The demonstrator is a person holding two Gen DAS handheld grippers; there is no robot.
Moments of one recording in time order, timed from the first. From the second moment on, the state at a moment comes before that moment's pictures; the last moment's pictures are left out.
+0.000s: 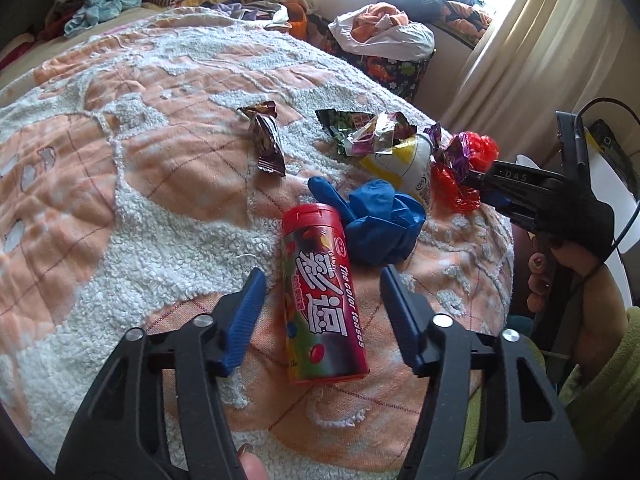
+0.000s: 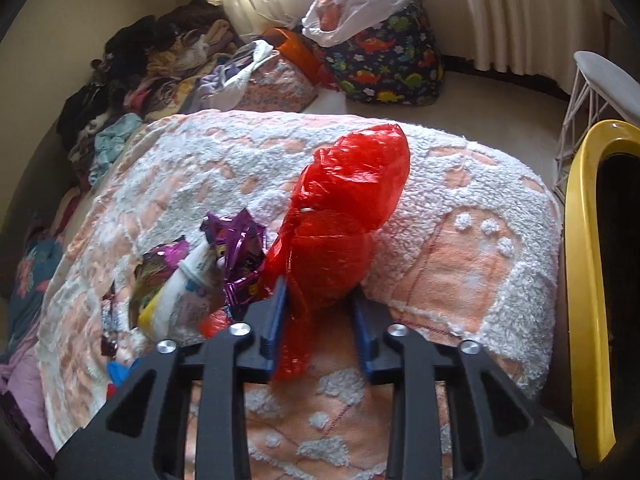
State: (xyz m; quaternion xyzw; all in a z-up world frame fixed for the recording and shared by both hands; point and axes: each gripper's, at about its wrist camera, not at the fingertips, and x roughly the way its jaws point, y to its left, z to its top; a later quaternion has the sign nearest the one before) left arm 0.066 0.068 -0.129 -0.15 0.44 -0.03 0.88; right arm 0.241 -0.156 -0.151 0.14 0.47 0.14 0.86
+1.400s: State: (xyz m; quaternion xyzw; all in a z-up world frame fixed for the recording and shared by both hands) left arm 0.055 0.041 -0.074 -0.12 0.36 -0.06 0.92; right arm 0.146 -0.201 -0.081 0.12 0.39 0.21 0.89
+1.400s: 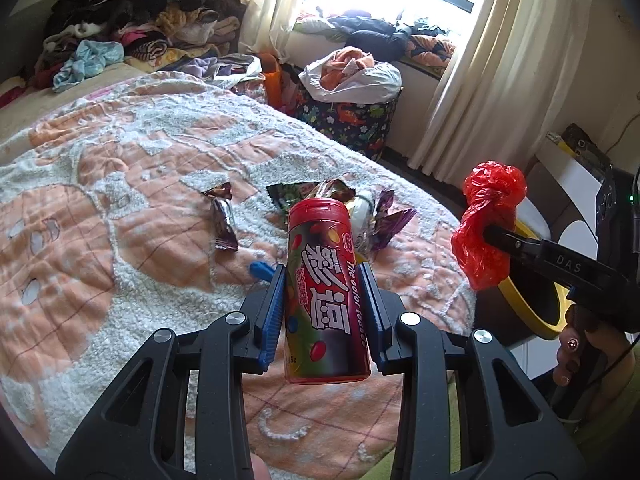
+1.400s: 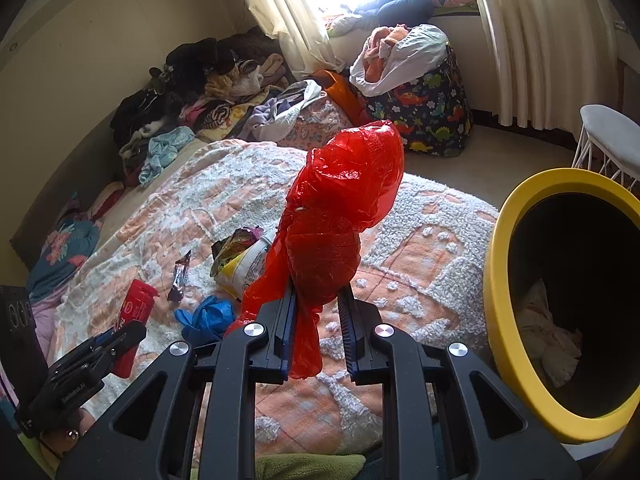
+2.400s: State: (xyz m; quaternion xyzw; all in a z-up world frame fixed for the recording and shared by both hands) left arm 0.067 -0.028 -0.041 -0.09 0.33 -0.11 0.93; right arm 0.127 -0.258 -0.058 0.14 0.35 0.18 0.91
